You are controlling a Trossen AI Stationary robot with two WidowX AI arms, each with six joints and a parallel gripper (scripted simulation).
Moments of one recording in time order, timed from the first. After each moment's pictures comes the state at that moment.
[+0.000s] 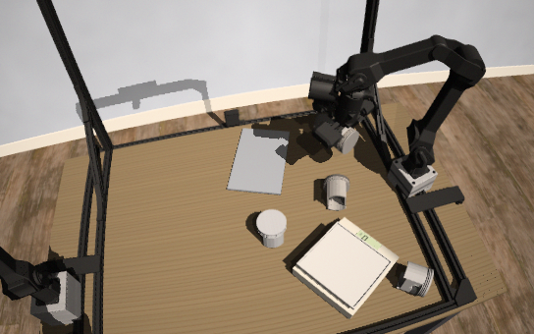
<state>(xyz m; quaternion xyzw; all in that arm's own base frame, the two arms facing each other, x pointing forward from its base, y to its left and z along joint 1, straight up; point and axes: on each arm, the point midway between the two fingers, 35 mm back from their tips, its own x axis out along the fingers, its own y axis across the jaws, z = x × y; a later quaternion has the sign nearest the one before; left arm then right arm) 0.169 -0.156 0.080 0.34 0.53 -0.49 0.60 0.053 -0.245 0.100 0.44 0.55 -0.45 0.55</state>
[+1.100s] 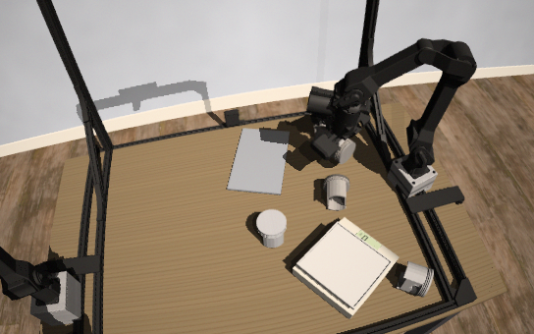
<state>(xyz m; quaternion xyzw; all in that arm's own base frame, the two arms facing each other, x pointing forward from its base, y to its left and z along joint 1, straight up) 0.167 -0.162 0.031 0.34 0.53 -0.49 0.60 0.053 -0.245 0.100 0.44 0.55 -0.45 0.55</state>
